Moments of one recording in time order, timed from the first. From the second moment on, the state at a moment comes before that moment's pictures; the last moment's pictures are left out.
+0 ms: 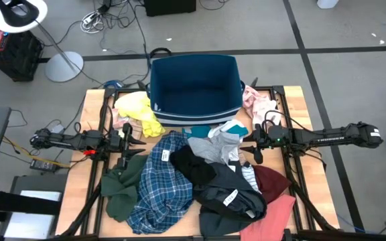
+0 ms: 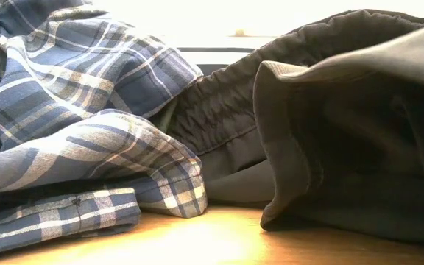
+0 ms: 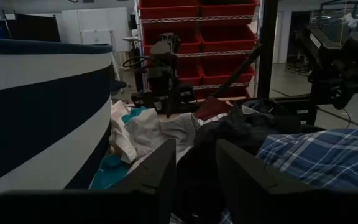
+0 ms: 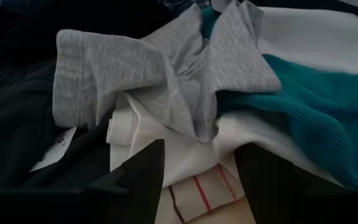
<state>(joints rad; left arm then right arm) -0.17 0.00 0.01 0.06 -0.12 0.04 -0.09 0.50 0.01 0.03 0.01 0.18</state>
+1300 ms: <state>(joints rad) -0.17 0.00 0.01 0.06 -0.12 0.04 -0.09 0.50 0.01 0.03 0.02 -0.05</state>
